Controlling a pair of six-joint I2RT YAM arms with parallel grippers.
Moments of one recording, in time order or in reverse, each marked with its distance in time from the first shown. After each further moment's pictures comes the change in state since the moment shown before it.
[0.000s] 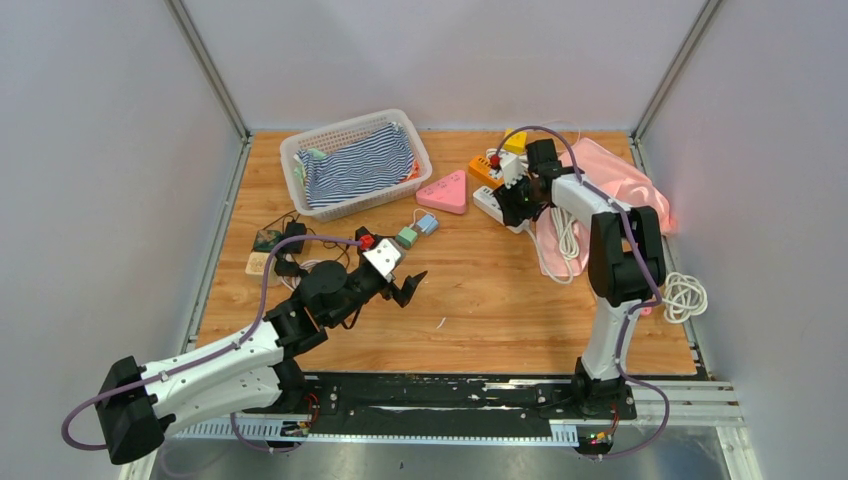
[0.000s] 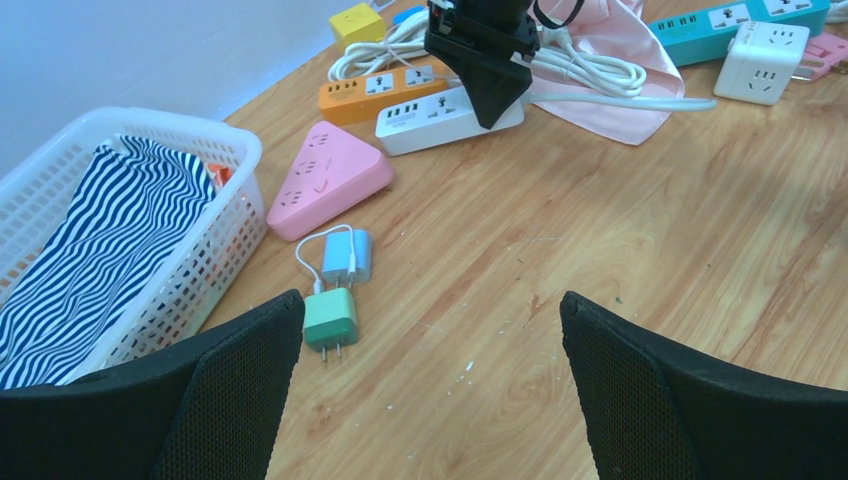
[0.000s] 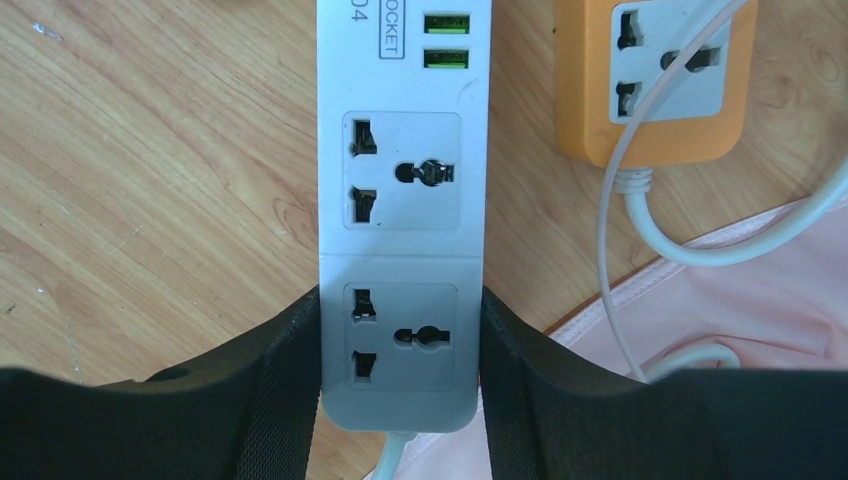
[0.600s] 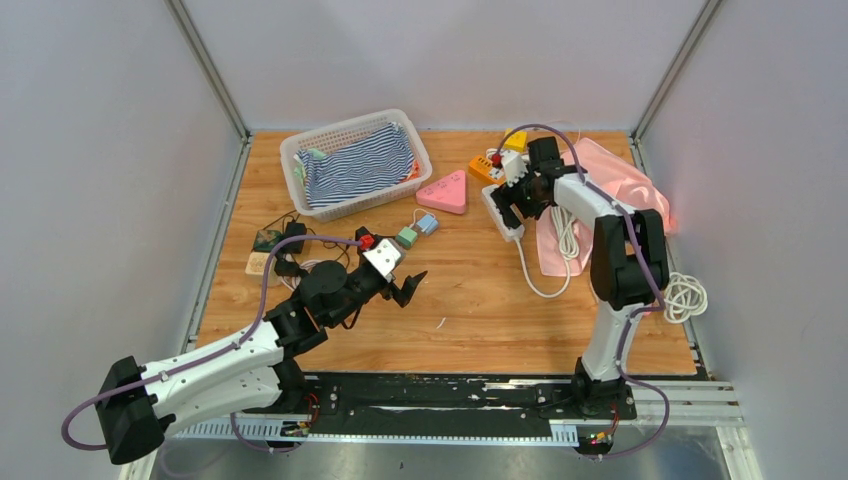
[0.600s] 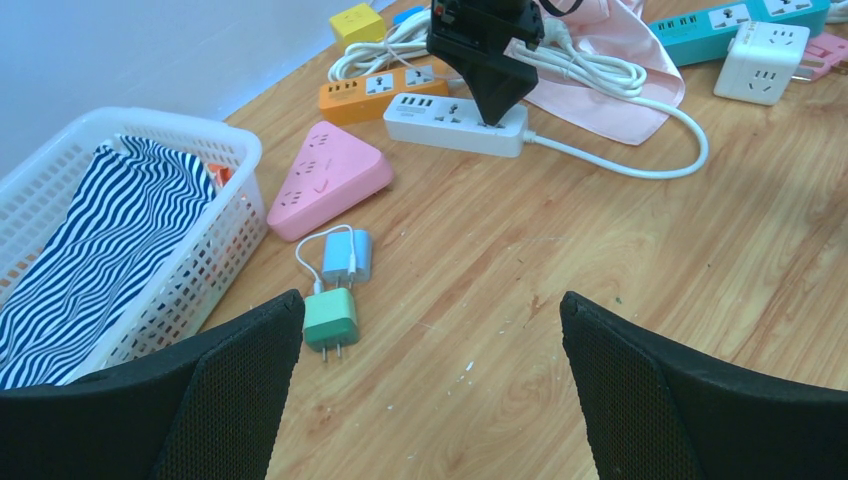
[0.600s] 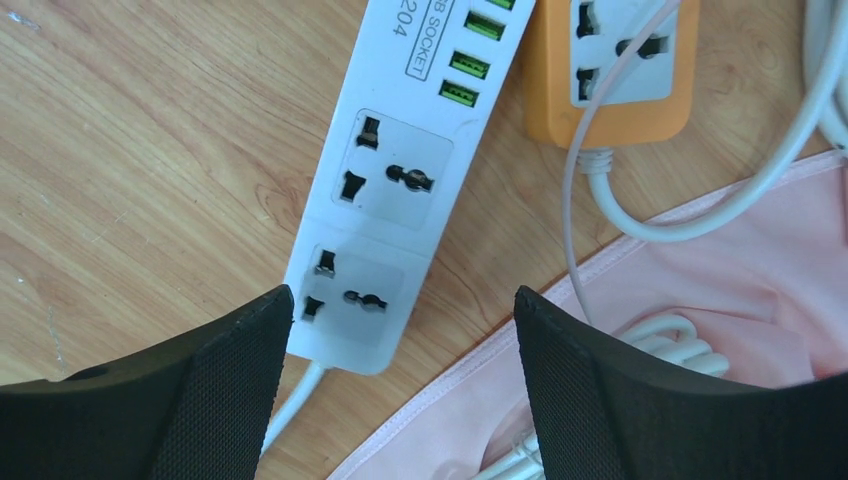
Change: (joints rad) left arm 0.000 0.000 0.000 0.000 0.000 0.000; right arm 0.000 -0.013 0.000 -0.010 0.043 -0.017
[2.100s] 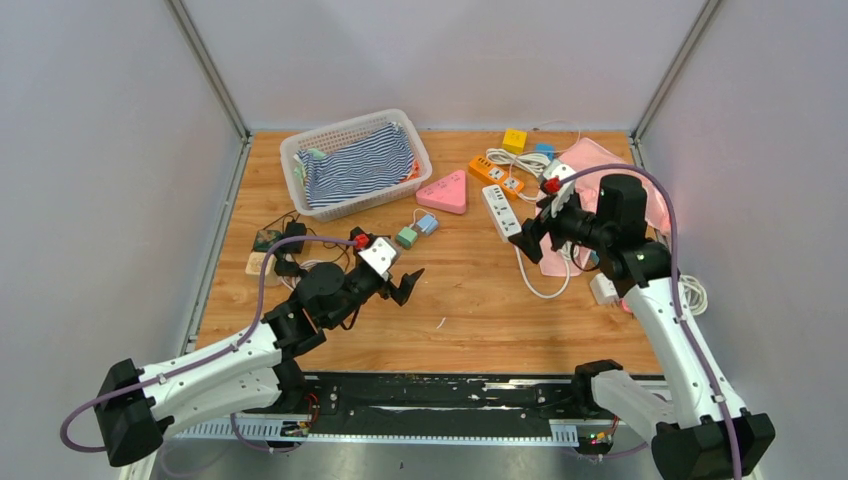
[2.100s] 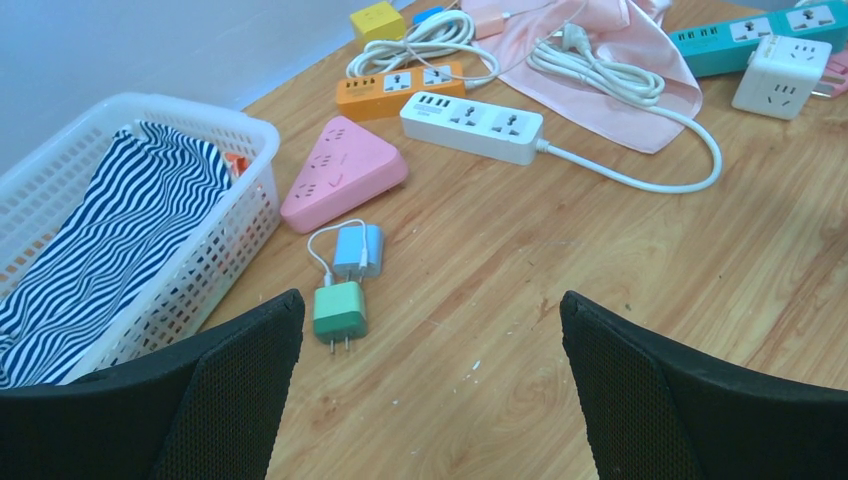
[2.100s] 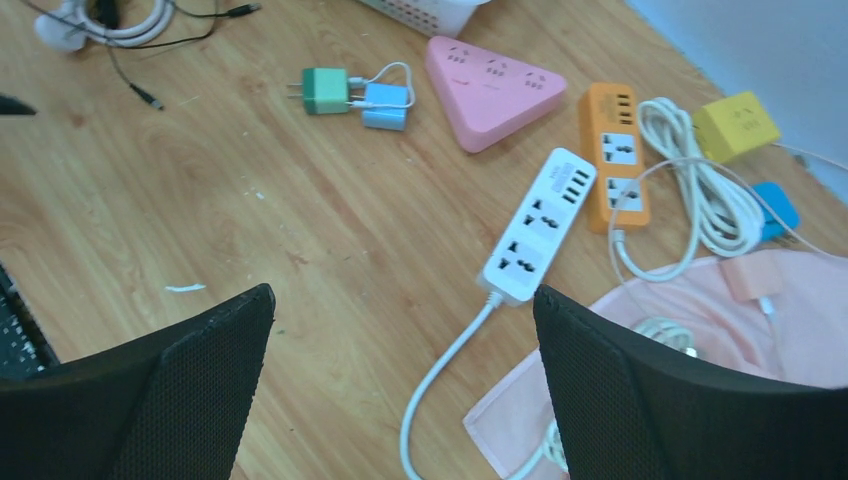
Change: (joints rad) left arm 0.000 -0.017 -0.010 0.004 -0.036 -0.018; right arm 0.000 -0.947 -0.378 0.019 -0.320 0.112
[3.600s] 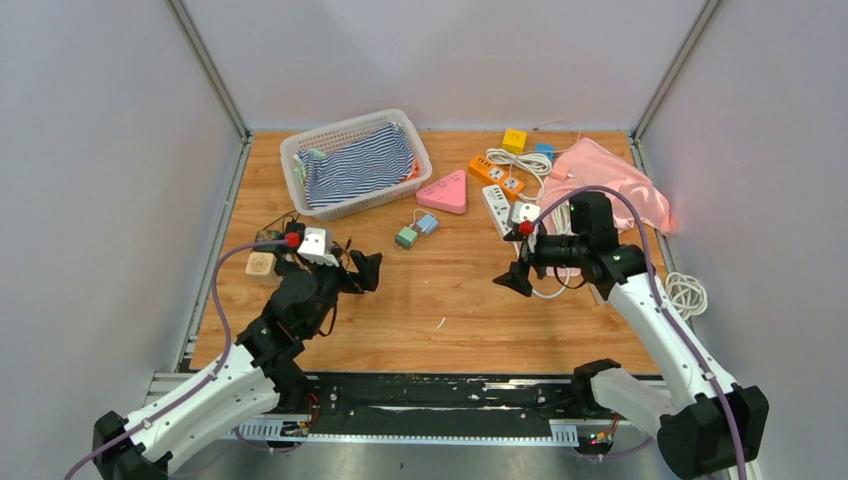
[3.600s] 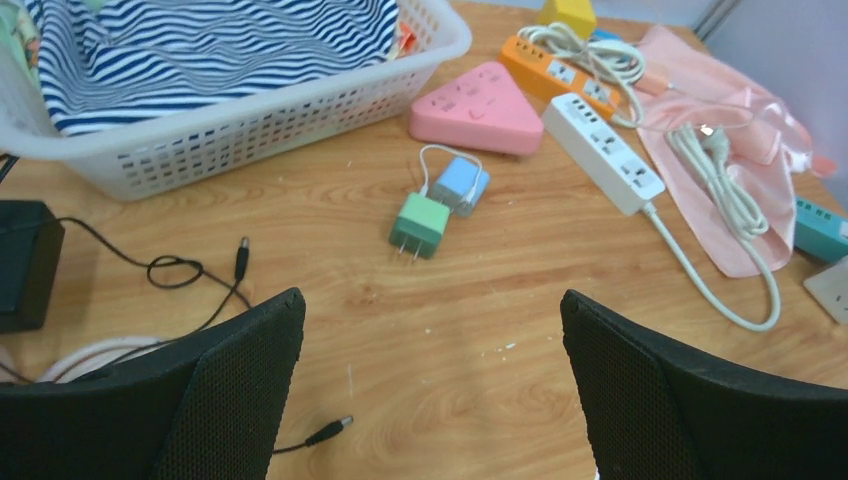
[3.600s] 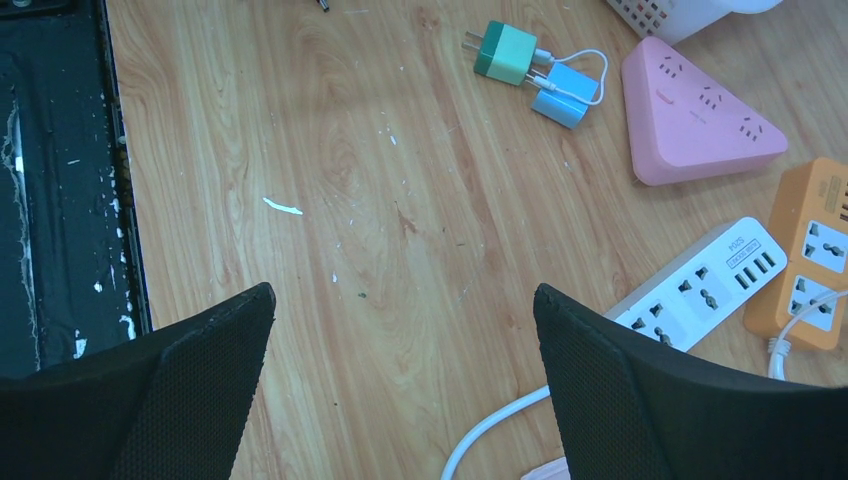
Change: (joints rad) left arm 0.181 -0.251 -0.128 -0.146 -0.234 -0.464; right arm 0.087 0.035 -0.166 -0.060 -0.270 -0.293
